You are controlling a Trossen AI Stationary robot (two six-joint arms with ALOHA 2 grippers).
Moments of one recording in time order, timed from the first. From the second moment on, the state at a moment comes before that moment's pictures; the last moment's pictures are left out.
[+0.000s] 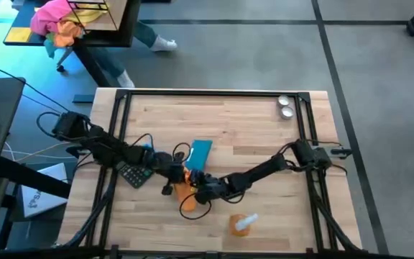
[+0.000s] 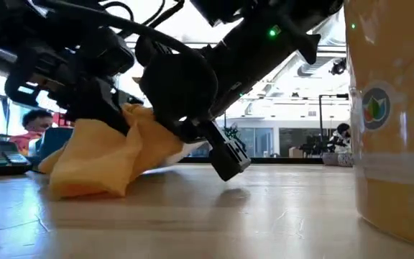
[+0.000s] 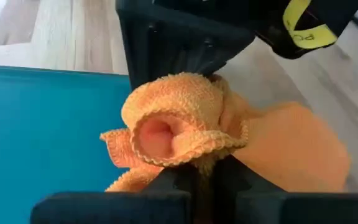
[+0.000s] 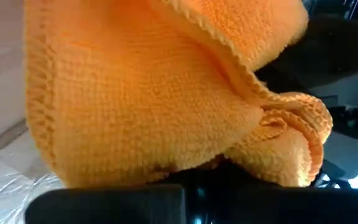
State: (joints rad) left arm -0.14 1.51 0.47 0.43 0.07 0.04; right arm 0.35 2.24 1.42 0.04 0.64 -1.16
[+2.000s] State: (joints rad) left arm 0.07 1.53 0.52 0.48 -0.17 0.26; right arm 0.40 2.23 1.42 0.17 0.39 -1.15
